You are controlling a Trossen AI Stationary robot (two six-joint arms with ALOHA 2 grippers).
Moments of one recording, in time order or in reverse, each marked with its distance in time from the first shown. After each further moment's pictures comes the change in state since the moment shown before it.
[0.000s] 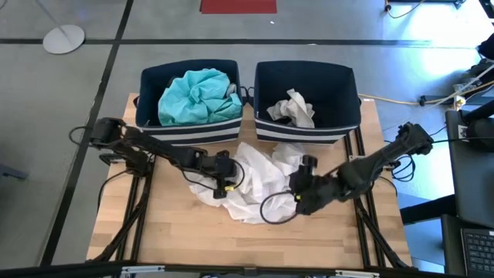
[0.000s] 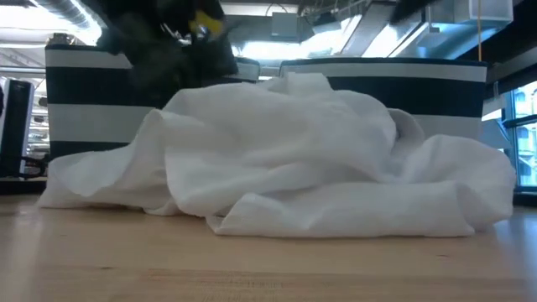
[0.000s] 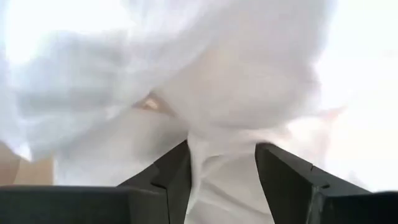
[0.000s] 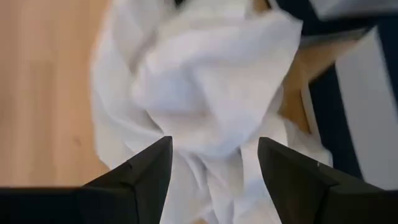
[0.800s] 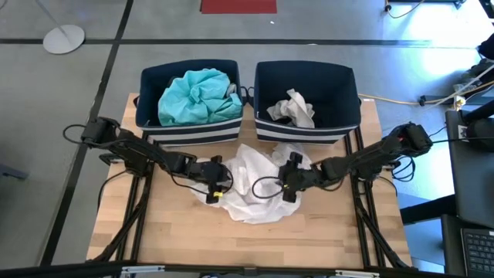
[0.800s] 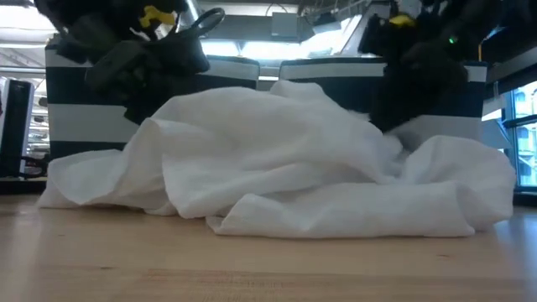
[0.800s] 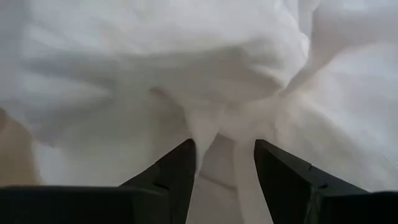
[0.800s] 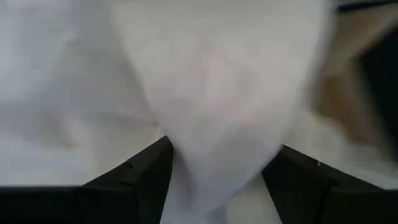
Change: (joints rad) left arm -0.079 -0.093 -0.185 0.198 -0.049 -0.064; right arm -0.201 0.007 -0.543 0.703 -0.070 -0.191
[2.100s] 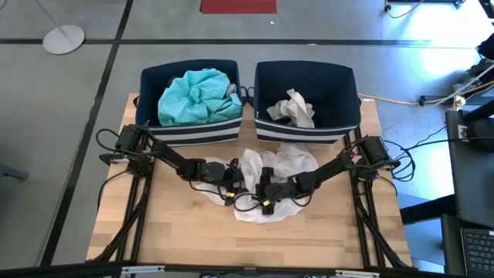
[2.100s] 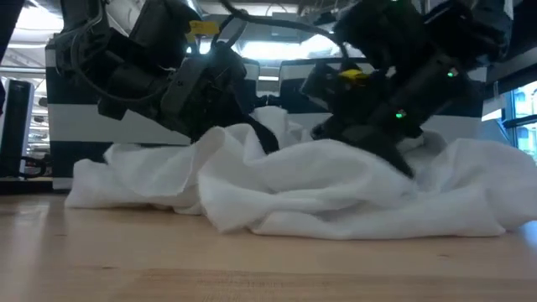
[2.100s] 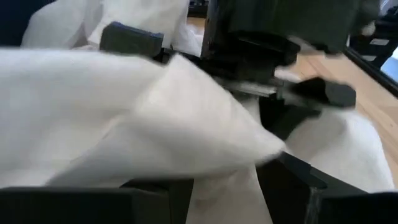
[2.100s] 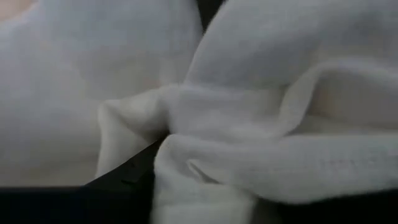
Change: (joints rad) left arm 0.038 0.367 -0.002 0.769 0.061 0.041; right arm -0.023 0.481 0.058 0.622 -0.101 -0.269
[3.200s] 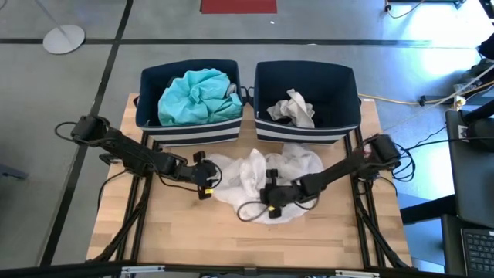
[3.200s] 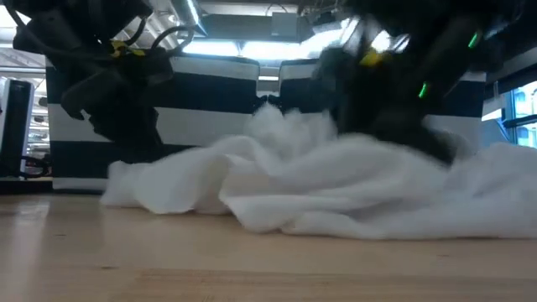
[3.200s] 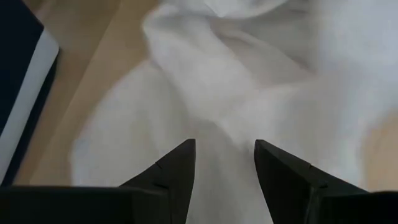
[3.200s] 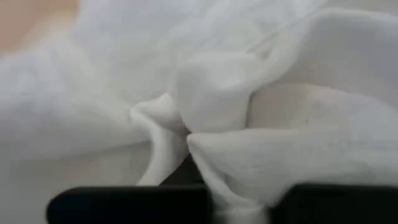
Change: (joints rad) left arm -0.115 -0.506 -0.087 -0.971 -0.326 -0.232; right arm 0.062 -0.099 0.049 -0.257 0.049 -0.031
